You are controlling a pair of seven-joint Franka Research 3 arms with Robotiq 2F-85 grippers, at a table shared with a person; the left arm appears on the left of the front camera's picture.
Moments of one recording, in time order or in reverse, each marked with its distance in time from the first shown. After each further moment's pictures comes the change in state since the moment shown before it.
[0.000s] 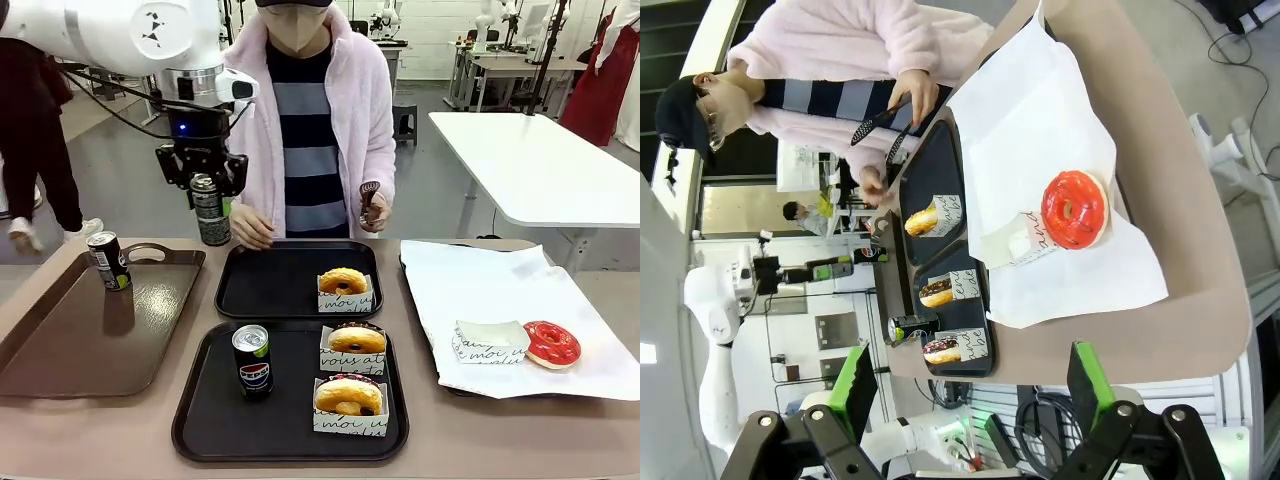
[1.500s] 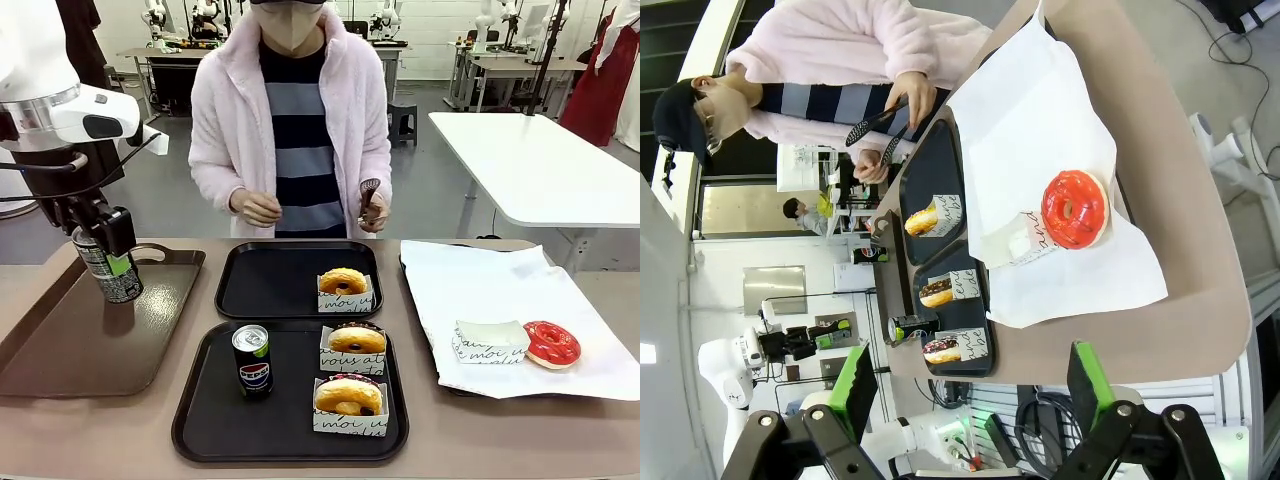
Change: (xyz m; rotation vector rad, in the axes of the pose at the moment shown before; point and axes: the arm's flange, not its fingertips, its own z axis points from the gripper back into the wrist) left arm -0.169 0.043 0.009 0.009 -0.055 -0.230; right arm 0.000 0.000 0.000 0.000 0.000 0.000
